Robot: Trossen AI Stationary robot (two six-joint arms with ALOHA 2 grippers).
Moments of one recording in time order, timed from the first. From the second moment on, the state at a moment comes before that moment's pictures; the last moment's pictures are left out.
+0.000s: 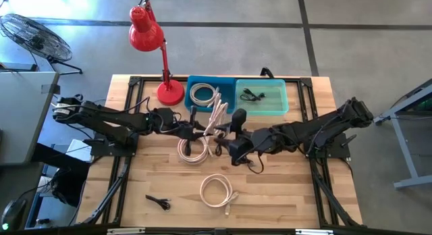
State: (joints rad) left arm -0.07 1.23 0.76 0.39 -0.01 0.47; right arm 0.32 1.52 1.34 -0.09 0.59 -0.69
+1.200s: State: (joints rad) left arm -0.07 1.23 0.76 0.38 -0.08 0.50; right arm 0.33 1.55 1.34 0.09 0.05 -0.31
